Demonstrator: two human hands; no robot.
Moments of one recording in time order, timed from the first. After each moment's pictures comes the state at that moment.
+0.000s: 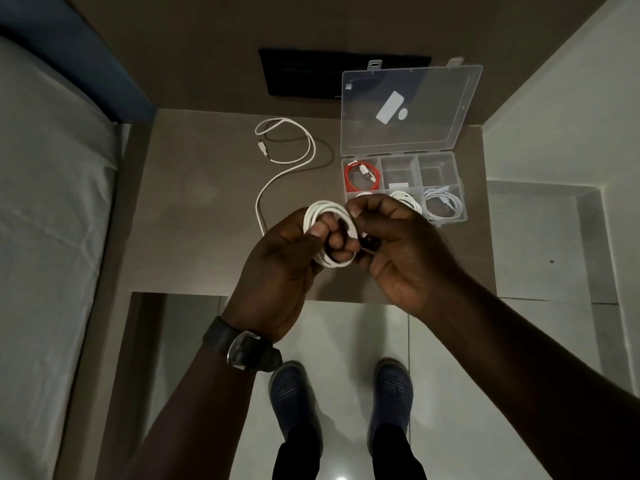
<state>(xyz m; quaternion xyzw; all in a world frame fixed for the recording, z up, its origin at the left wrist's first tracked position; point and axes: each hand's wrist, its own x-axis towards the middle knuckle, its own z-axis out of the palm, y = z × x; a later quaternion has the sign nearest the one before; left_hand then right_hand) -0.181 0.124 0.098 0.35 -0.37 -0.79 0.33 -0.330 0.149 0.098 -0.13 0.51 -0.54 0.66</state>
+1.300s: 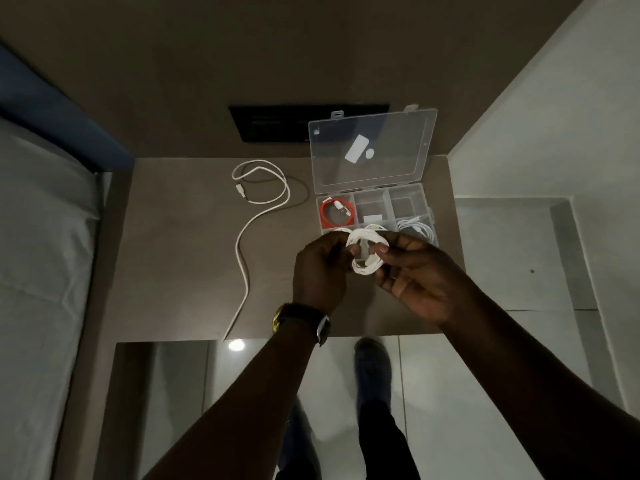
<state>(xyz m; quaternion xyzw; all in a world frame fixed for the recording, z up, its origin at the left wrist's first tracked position) -0.267 0.094 0.019 0.49 -0.61 -0.56 0.29 -0.410 0.150 0.076 -0.03 0.50 -0.52 0.69</state>
